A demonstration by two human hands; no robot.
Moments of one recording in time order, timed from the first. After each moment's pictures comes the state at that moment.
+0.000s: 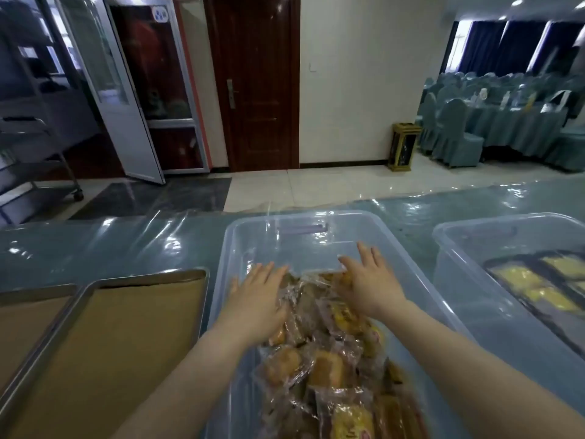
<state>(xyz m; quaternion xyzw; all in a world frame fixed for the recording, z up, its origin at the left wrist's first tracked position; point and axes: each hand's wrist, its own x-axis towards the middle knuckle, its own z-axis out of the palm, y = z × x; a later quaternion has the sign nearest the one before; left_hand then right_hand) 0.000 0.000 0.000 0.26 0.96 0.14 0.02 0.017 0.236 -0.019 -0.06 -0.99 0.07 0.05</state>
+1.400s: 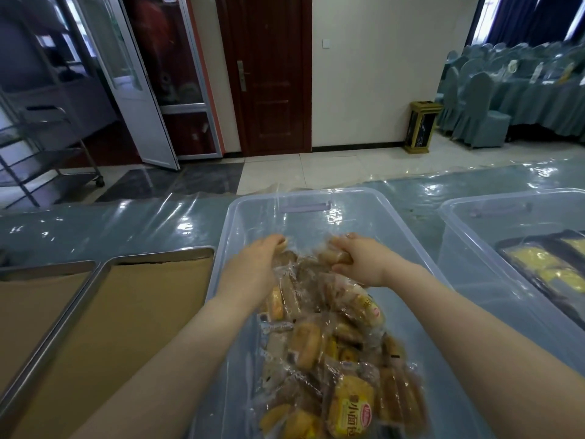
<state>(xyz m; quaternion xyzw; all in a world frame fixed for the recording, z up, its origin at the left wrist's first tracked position) 0.015 0.007 0.017 0.22 0.94 0.24 -0.10 0.018 0.240 0.006 0.05 -0.98 0.17 -0.04</state>
